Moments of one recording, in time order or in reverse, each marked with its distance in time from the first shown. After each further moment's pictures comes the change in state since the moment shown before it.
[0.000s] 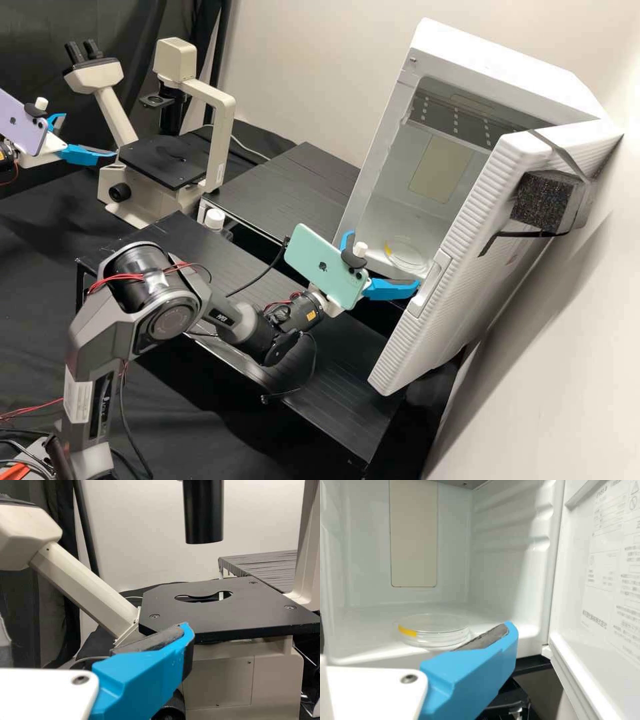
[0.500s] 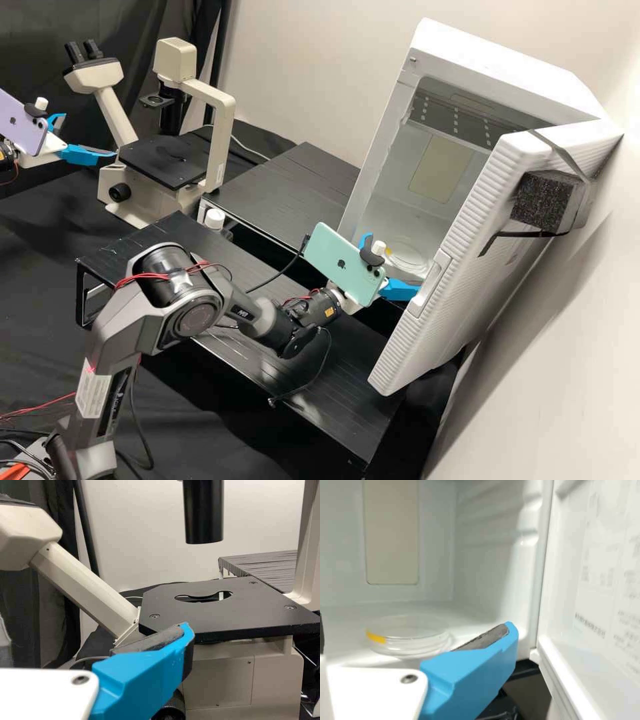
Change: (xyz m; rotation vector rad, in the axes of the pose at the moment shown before) left arm 0.000 0.000 0.000 0.000 0.000 0.000; right arm 0.037 -0.002 0.014 -0.017 -0.055 0.009
